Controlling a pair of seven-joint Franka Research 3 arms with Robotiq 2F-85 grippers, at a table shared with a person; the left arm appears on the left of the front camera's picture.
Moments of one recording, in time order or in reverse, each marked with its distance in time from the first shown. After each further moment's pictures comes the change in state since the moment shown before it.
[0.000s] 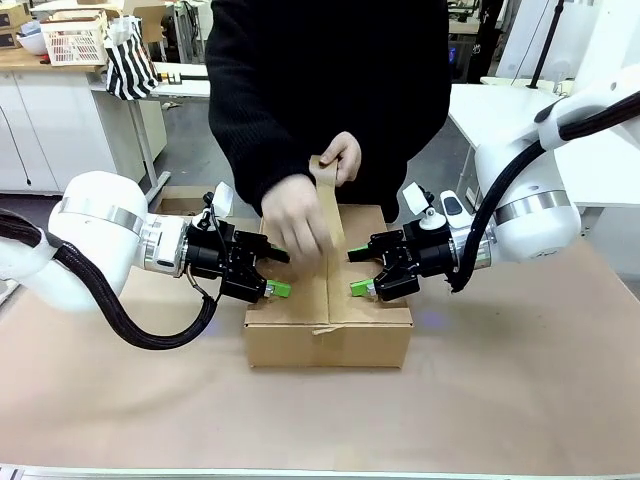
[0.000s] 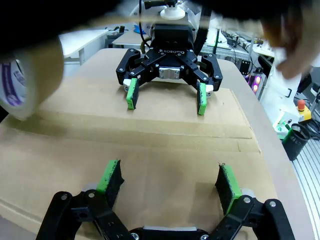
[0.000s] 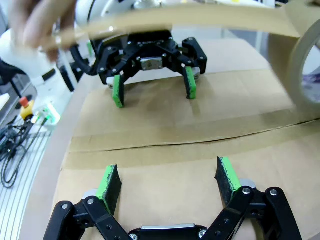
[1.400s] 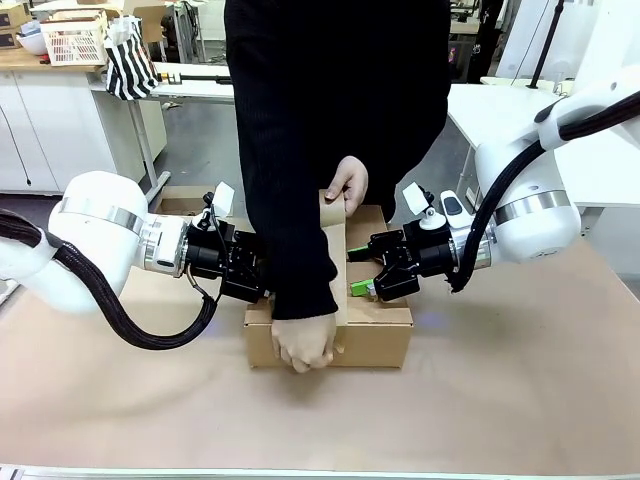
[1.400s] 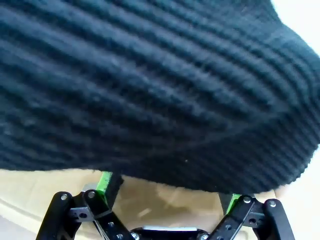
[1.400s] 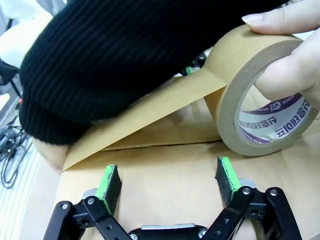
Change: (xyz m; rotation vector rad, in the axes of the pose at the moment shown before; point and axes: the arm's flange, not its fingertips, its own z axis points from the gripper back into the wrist) left arm 0.000 0.000 0.000 0.000 0.000 0.000; right arm 0.000 0.000 0.000 0.000 0.000 0.000
